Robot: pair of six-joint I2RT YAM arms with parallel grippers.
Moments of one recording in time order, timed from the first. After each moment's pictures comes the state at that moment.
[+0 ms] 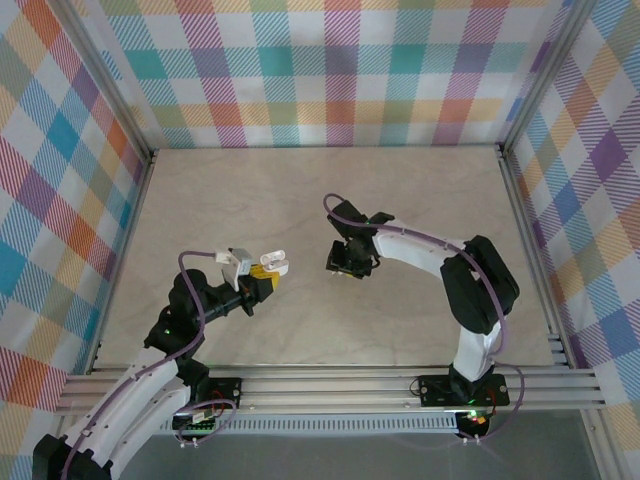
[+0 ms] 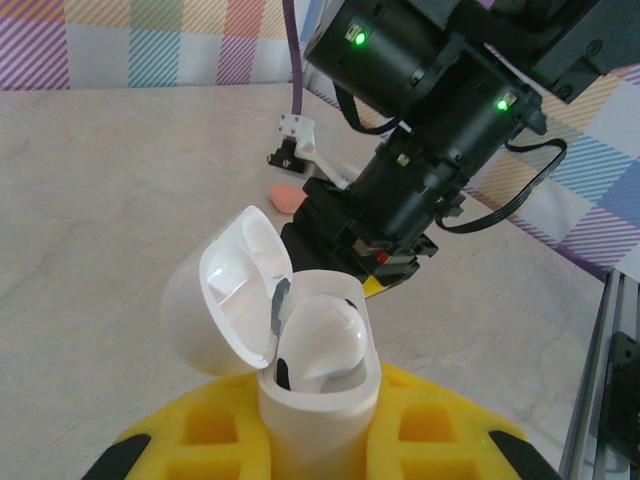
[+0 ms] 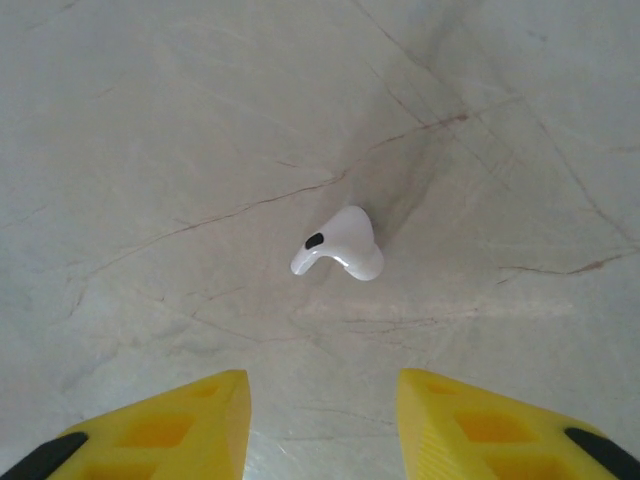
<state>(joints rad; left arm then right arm) -0.41 0.57 0.30 0.07 0.49 -0.21 0.71 1.83 1.27 -0.71 -0.13 0.92</state>
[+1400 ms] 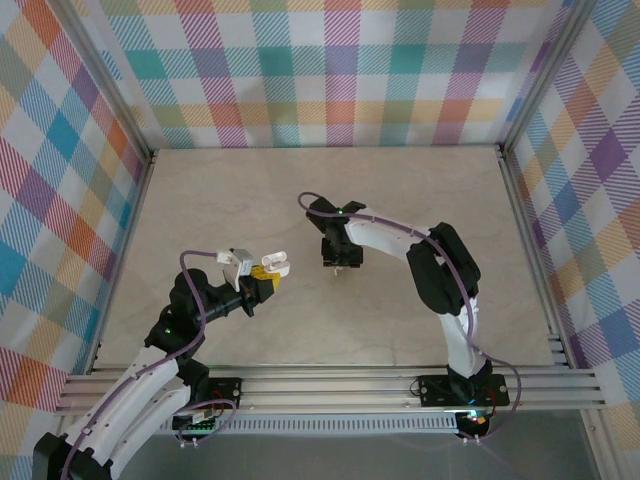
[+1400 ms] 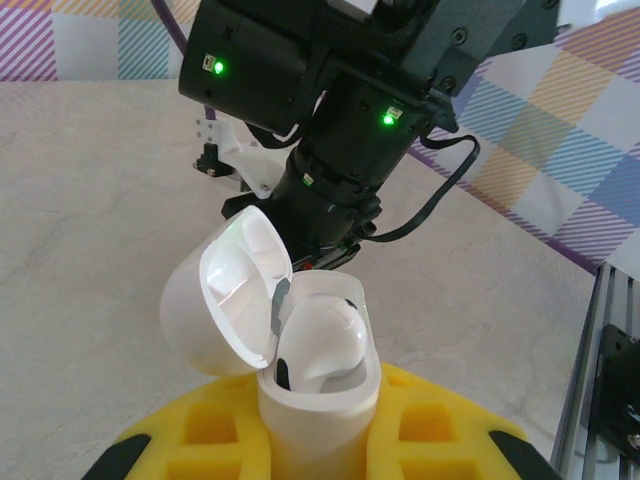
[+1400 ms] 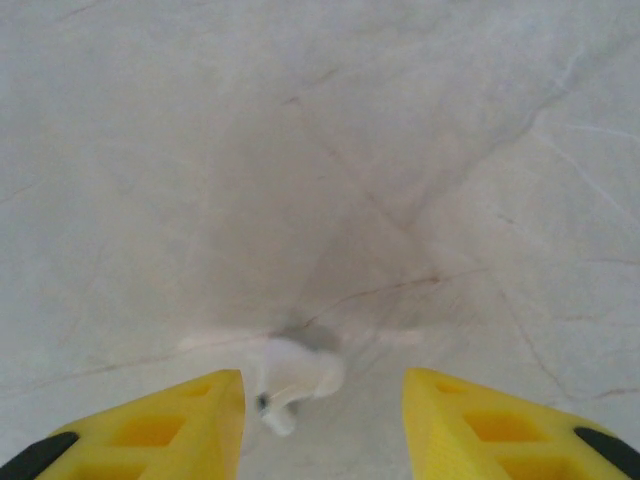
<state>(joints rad) -0.41 0.58 0.30 0.07 0.51 -0.21 0.77 2.07 1.58 -0.94 0.12 0.76</state>
